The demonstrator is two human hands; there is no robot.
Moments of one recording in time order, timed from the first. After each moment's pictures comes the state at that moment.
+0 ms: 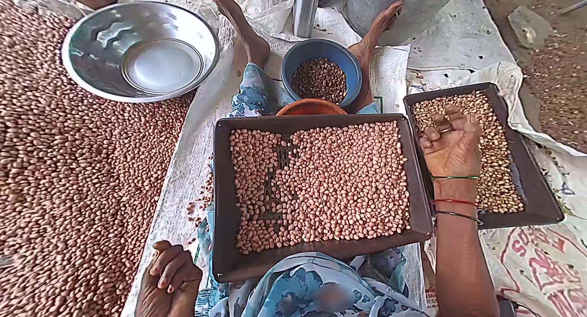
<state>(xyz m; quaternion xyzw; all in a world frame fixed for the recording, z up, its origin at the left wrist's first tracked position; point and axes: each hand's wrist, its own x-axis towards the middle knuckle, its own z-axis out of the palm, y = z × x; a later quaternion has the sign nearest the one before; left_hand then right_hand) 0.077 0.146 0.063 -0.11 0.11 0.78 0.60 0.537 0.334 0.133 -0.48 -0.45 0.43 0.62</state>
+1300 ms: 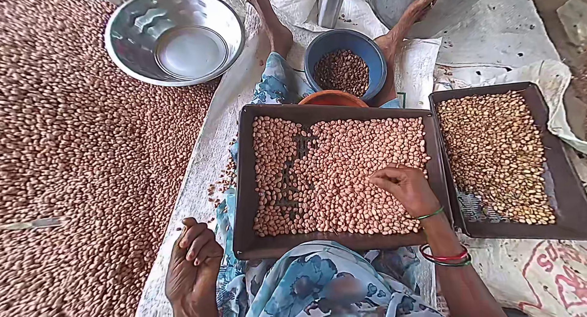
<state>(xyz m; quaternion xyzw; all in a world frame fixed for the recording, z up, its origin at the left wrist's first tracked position) 0.084 0.142 0.063 -0.10 0.10 0.79 0.59 0.476 0.287 0.109 -0.56 -0.72 0.31 0.26</state>
